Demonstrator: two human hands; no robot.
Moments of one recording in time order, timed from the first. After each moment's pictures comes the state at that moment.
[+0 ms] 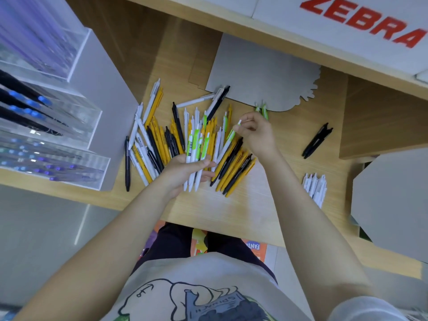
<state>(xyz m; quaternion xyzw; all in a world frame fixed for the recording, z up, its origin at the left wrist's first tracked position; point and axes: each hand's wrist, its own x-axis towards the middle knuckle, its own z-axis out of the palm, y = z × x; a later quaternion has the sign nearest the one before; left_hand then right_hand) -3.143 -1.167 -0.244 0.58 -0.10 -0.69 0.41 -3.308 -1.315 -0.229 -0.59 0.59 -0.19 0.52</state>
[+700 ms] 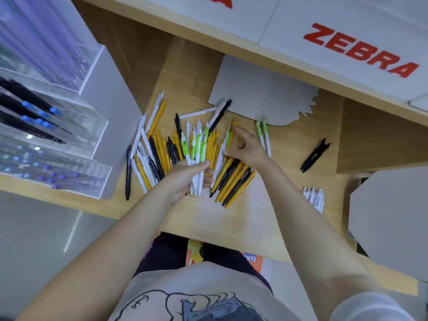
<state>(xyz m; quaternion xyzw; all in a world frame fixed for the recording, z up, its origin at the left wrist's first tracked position) -3.142 -1.182 -0.244 0.57 -0.07 -0.69 0.43 -3.302 -1.328 -0.248 -0.69 0.54 -0.01 0.48</state>
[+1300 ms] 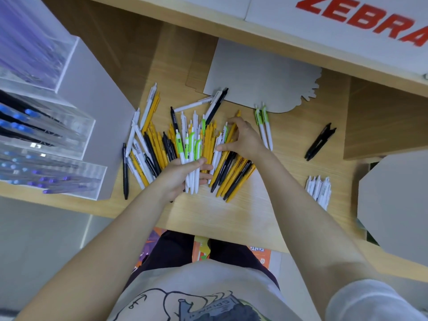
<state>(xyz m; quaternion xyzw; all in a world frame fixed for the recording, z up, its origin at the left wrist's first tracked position) -3.140 -1.178 -0.251 0.58 -0.05 -0.70 0.41 -3.298 -1.332 -0.267 -0.73 0.53 0.01 0.43</state>
